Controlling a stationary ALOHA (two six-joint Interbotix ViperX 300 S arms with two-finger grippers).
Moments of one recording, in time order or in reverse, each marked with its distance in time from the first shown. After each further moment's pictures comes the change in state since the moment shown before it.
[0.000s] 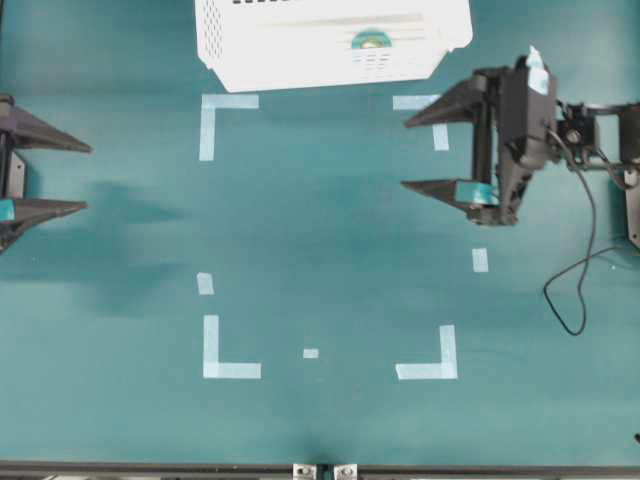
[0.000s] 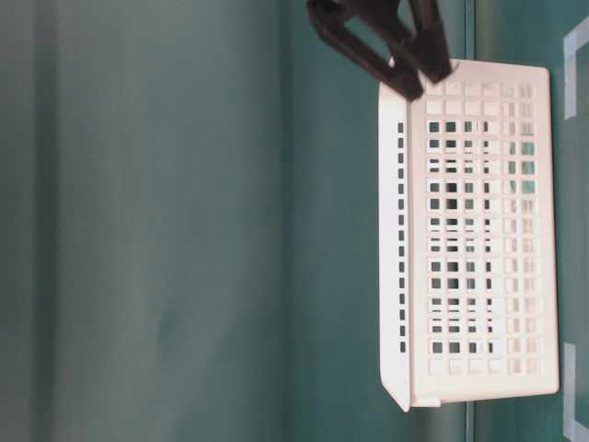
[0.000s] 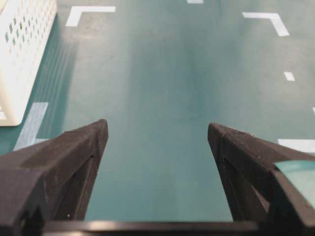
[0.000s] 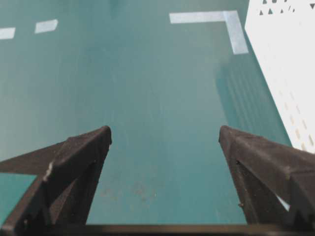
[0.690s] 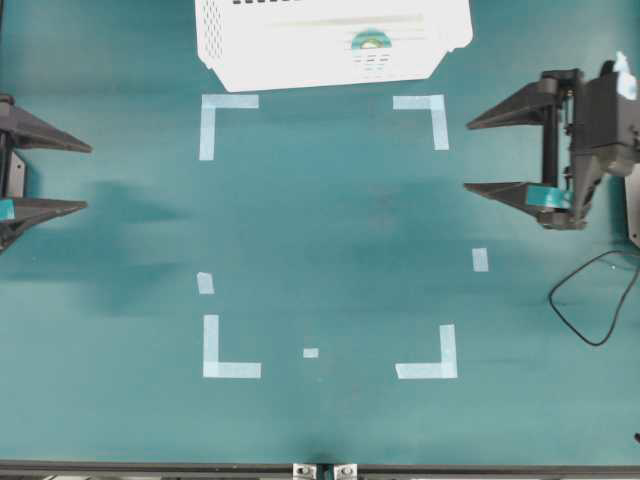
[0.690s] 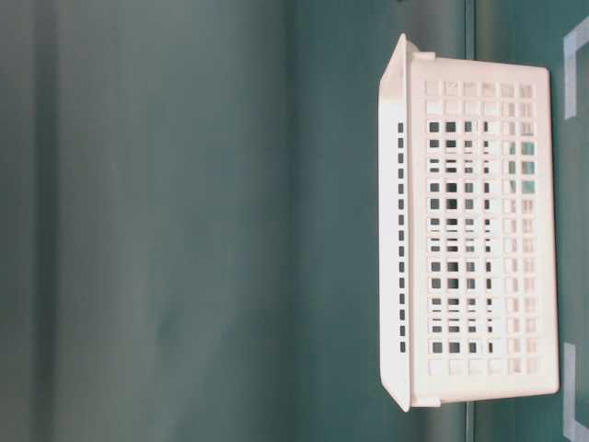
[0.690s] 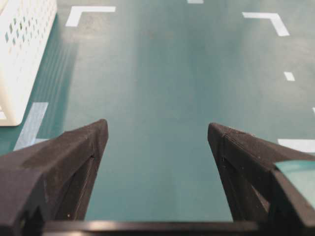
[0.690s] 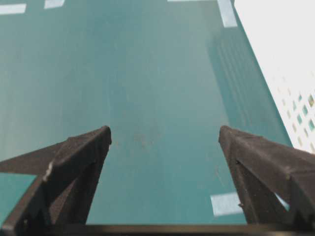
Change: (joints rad) left arm 0.002 0.000 0.002 0.000 -0.002 0.000; right arm 0.002 -0.307 0.183 -0.002 0.112 -0.008
